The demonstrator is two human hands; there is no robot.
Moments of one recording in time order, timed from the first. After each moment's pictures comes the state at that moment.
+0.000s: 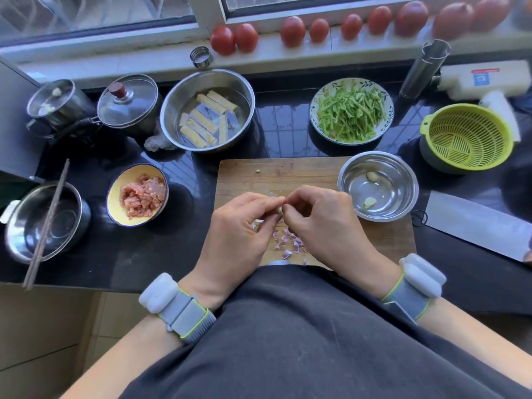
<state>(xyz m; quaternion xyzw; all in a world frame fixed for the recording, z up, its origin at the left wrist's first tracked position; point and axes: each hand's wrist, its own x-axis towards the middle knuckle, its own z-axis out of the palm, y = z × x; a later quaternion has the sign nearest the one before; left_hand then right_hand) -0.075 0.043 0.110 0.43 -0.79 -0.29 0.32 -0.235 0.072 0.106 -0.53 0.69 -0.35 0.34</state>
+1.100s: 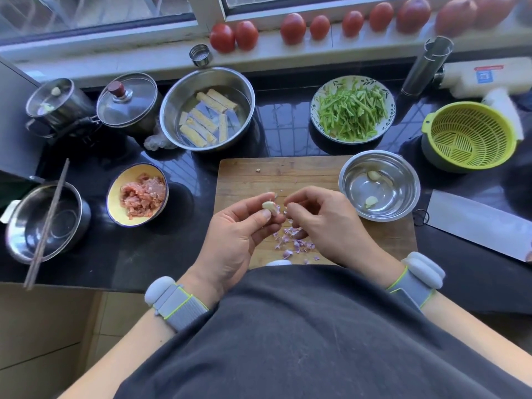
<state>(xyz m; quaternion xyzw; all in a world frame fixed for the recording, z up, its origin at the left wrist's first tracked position) -0.081 0.045 0.106 0.50 -0.29 -0.73 0.36 -0.244 0.070 0.092 -0.45 0.66 -0.37 0.47</state>
